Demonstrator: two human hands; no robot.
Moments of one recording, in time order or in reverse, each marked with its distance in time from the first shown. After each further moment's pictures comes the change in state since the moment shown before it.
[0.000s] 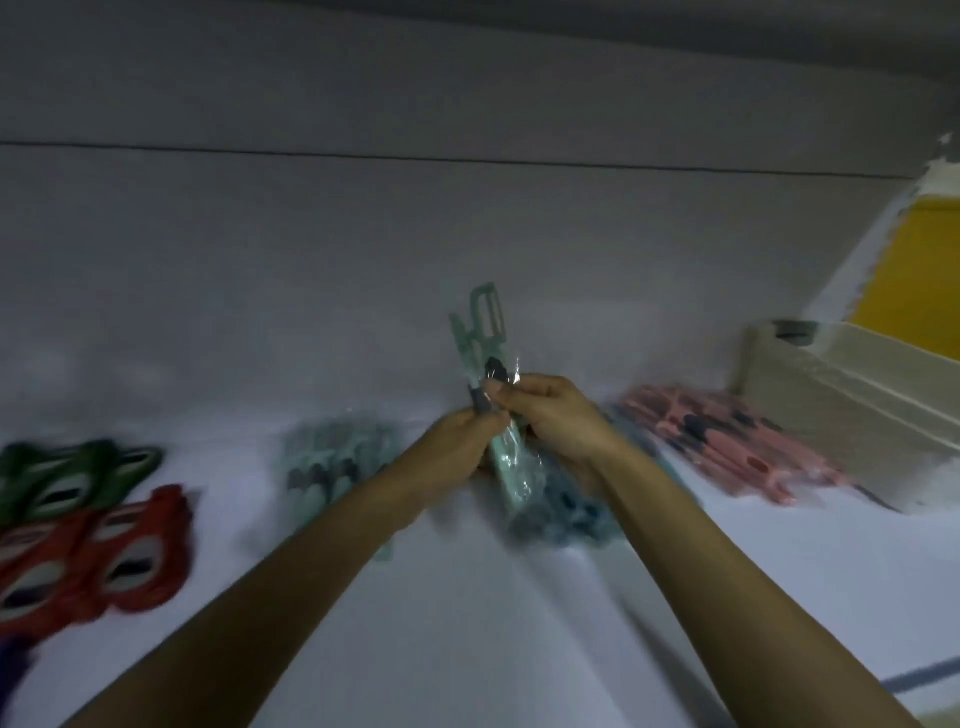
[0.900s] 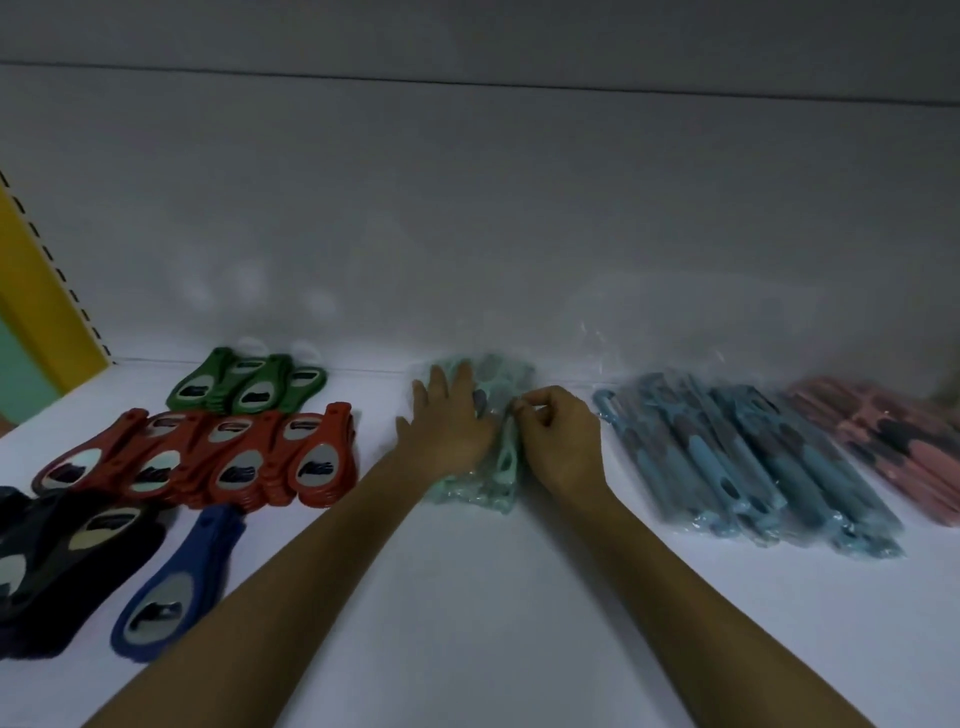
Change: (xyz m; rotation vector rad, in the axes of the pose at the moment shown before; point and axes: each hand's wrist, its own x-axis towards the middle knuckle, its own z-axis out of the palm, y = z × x) left_hand -0.035 -0.053 -0.105 0.858 0.330 -0.322; right_hand 0.018 0.085 0.123 -0.537 0.191 -0.193
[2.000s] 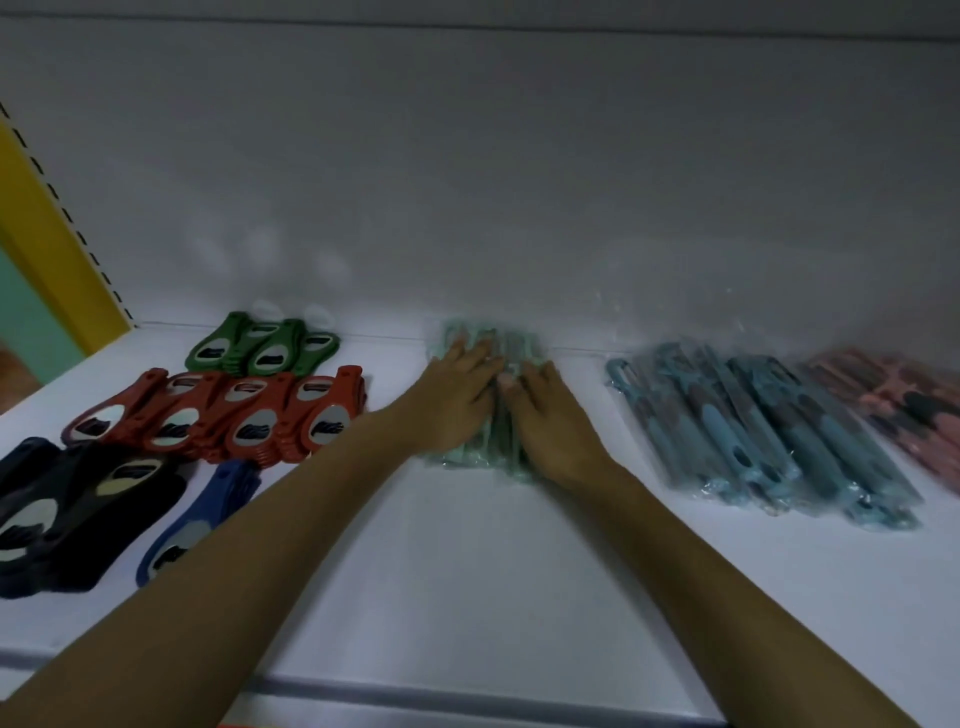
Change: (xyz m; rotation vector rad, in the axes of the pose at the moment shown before) left_hand 0.014 -0.032 0.002 0.199 0.056 0.516; right_hand -0.014 0.001 0.003 -0.076 -0.327 -0.072
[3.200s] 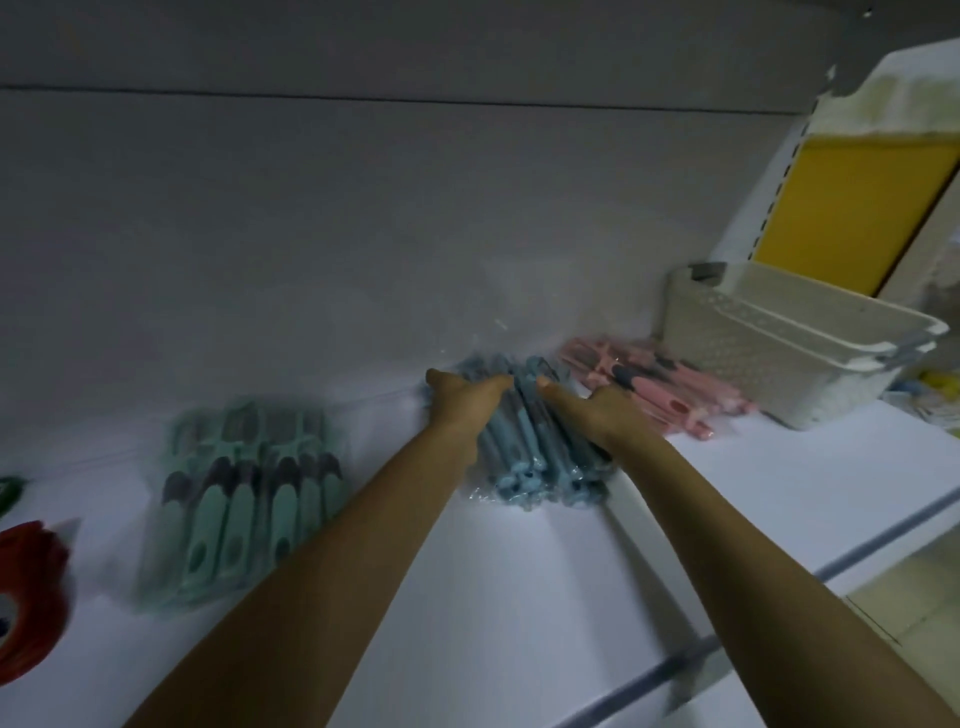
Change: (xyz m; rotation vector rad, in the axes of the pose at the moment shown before) left_hand 0.117 0.208 0.053 -1.203 -0.018 -0.557; right_hand -0.052 0.101 -0.203 0.018 0.377 0.665
